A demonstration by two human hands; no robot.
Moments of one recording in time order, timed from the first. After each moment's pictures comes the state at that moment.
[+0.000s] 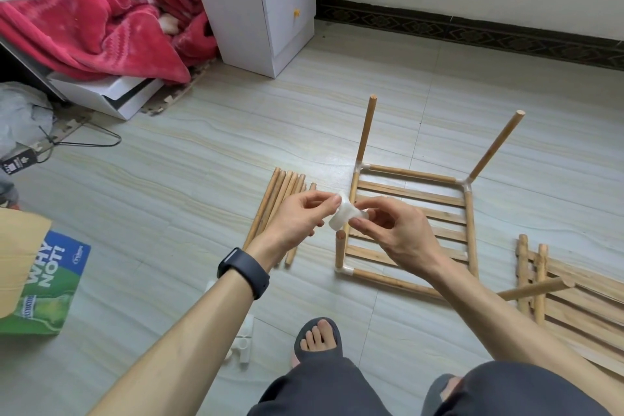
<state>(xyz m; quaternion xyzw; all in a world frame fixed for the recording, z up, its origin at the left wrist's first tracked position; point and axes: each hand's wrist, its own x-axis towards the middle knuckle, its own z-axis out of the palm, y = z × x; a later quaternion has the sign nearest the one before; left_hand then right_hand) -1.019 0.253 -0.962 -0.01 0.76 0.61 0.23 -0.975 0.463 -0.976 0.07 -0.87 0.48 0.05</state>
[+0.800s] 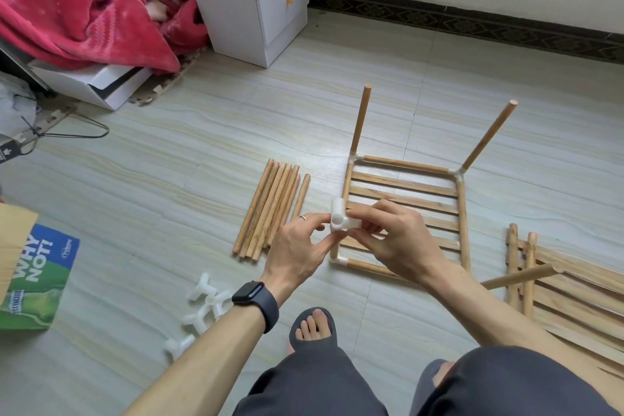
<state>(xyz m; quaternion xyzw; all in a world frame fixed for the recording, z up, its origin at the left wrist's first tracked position) -0.969 0.257 -1.014 0.14 0.90 0.40 -0.01 -0.957 0.466 -0.992 0.17 -0.91 0.37 0.13</state>
